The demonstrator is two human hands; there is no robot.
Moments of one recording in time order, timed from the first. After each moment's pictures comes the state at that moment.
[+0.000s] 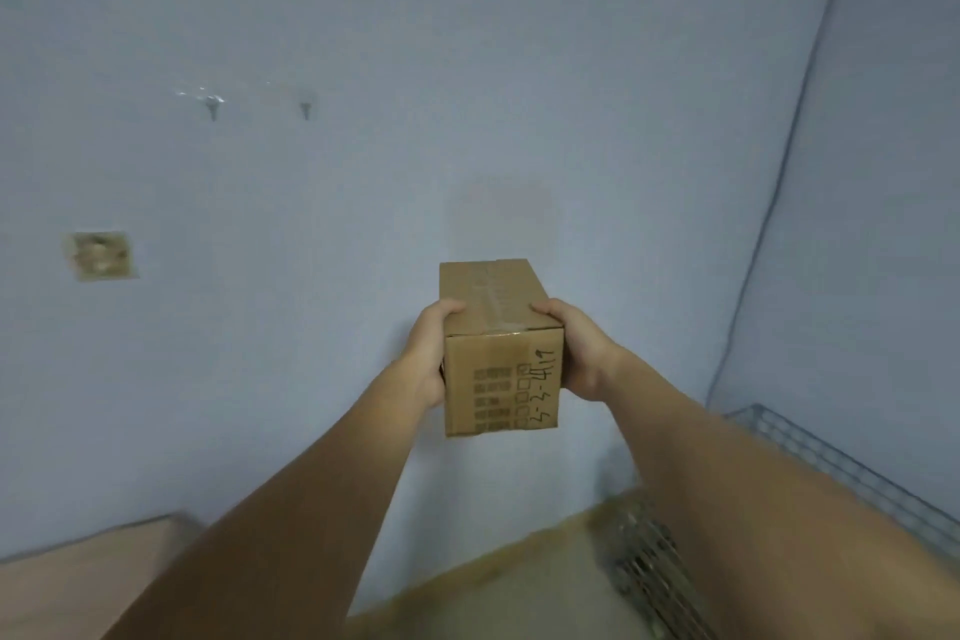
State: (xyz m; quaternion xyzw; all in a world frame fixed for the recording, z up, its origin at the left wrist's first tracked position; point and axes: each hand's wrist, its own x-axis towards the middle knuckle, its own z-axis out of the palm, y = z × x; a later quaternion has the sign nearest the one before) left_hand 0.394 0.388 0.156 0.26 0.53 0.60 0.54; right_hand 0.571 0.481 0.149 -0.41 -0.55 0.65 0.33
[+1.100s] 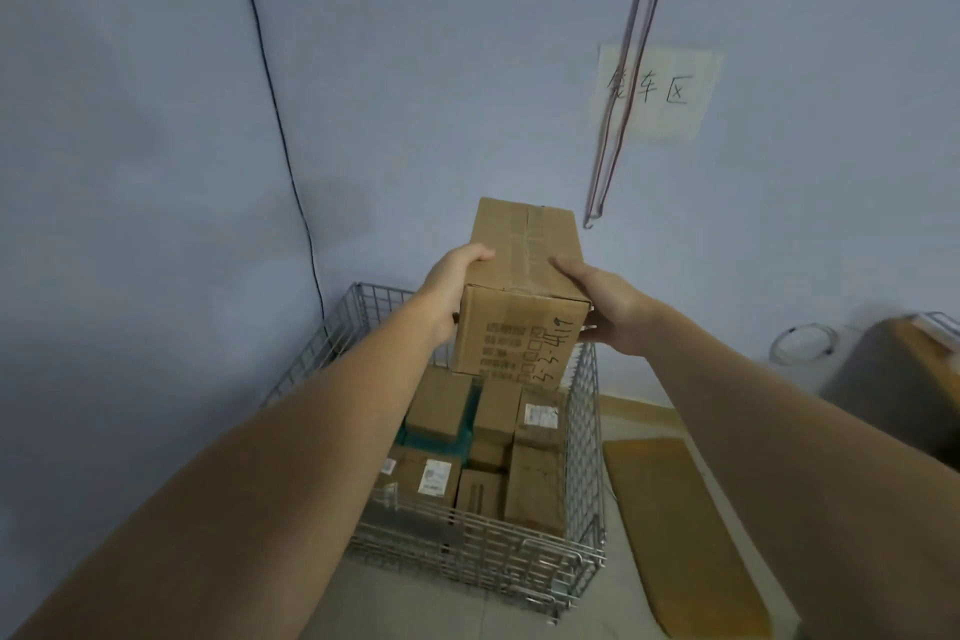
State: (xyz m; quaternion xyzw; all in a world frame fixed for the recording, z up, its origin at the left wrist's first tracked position) left_hand 1.057 0.767 0.036 0.53 0.41 0.21 0.71; right_hand 1.233 0.651 0.025 -0.72 -0.25 0.42 0.48
